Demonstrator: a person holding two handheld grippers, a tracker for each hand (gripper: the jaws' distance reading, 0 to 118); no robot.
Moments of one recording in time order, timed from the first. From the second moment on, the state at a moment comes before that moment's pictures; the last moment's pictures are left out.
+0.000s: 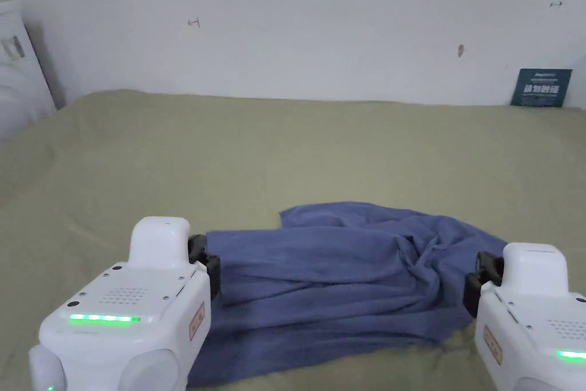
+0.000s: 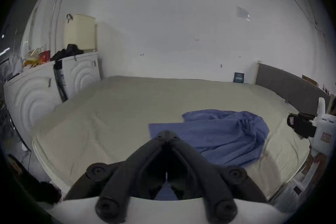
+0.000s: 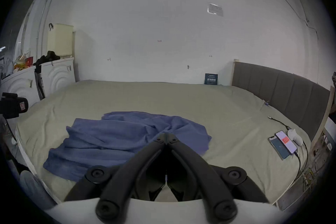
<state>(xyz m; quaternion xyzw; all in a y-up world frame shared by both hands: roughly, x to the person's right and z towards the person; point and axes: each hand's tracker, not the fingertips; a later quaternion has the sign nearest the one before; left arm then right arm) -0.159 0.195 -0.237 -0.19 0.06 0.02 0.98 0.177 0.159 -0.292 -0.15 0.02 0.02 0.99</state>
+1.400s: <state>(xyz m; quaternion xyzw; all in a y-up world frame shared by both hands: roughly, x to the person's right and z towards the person) -0.203 0.092 -0.515 -0.50 0.02 -0.05 0.87 0.233 0.112 -0.416 -0.29 -0.05 0.03 0.96</state>
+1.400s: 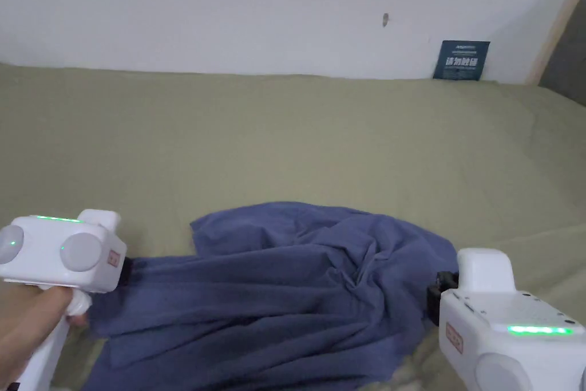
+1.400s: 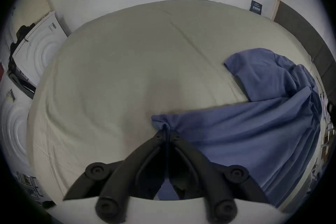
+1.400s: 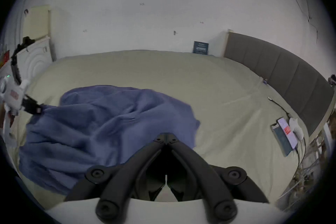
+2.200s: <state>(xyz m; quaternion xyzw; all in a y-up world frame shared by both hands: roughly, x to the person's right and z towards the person) -0.227 0.105 -0.516 -0.49 0.02 0.01 0.87 0.307 0.104 -0.559 -0.44 -0.05 0.02 0.90</state>
